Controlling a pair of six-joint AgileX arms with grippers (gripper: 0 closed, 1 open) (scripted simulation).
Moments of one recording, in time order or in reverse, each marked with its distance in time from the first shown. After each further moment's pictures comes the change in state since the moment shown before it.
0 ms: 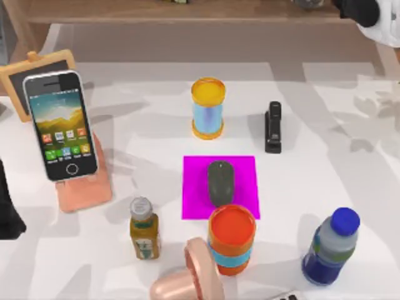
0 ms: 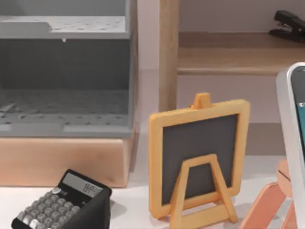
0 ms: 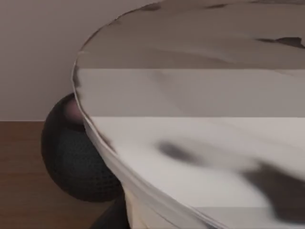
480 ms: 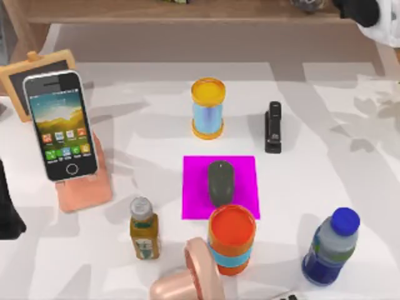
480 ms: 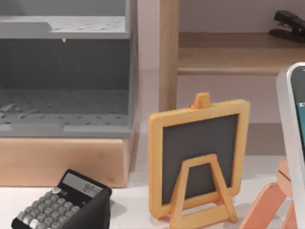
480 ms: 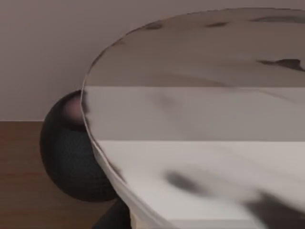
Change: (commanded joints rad) left arm 0.000 0.000 0.000 0.000 0.000 0.000; right arm 0.000 0.000 0.000 0.000 0.000 0.000
